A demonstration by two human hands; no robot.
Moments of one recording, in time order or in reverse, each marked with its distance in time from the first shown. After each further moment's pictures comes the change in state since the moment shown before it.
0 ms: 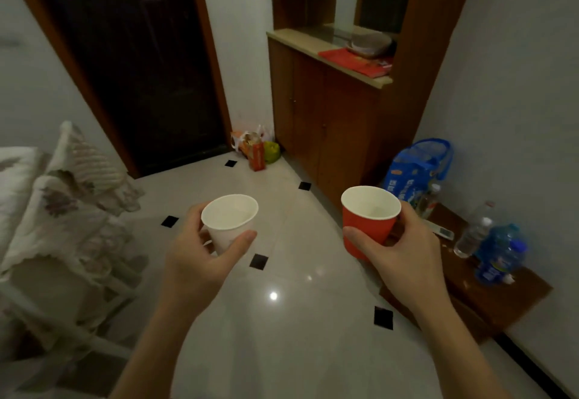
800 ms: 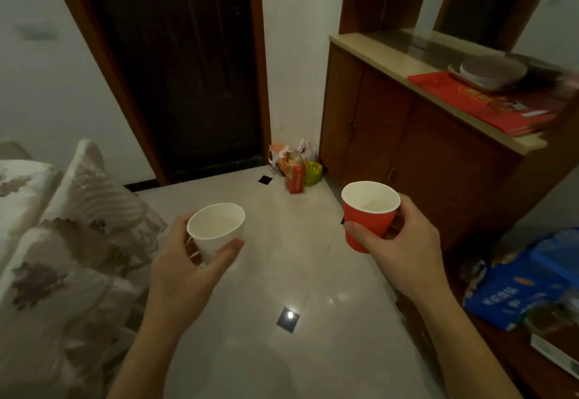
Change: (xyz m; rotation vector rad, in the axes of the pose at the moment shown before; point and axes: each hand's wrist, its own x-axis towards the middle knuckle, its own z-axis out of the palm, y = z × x) left_hand 0.346 -0.176 -0.050 0.112 0.206 -0.110; right_hand 0.351 0.024 0.286 0.003 -0.177 -0.069
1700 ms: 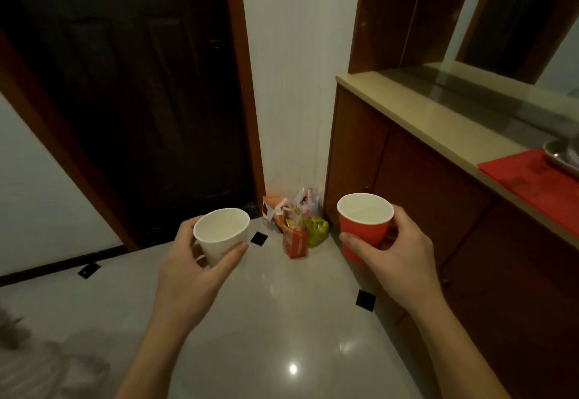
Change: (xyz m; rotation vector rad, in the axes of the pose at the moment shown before) left_hand 0.482 -0.099 0.179 0.024 -0.045 0.020; right_hand 0.471 0.107 0.164 0.003 0.041 -0.042
